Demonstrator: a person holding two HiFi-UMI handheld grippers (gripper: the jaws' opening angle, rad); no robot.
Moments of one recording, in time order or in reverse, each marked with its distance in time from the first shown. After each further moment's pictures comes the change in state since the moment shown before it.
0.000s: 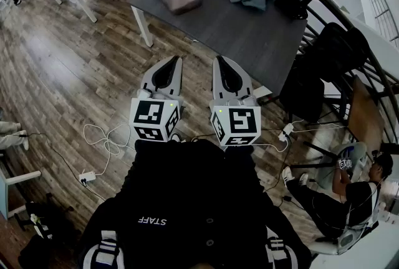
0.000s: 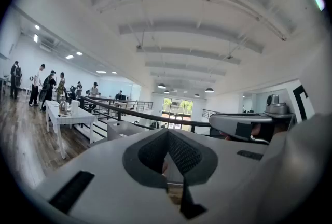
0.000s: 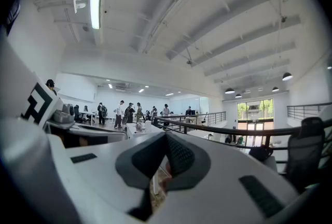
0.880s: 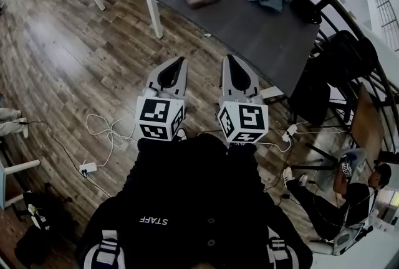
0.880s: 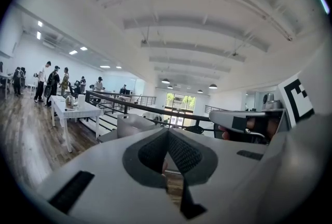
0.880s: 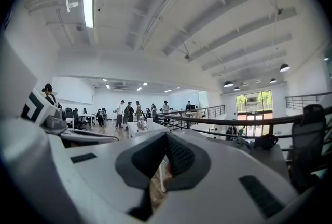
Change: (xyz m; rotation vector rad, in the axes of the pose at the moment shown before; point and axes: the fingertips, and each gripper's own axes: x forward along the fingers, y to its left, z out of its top) left arm -0.029 0.067 -0.028 -0.027 0.061 0.025; right arm 0.035 0.049 -0.025 0.067 0.040 -0.013
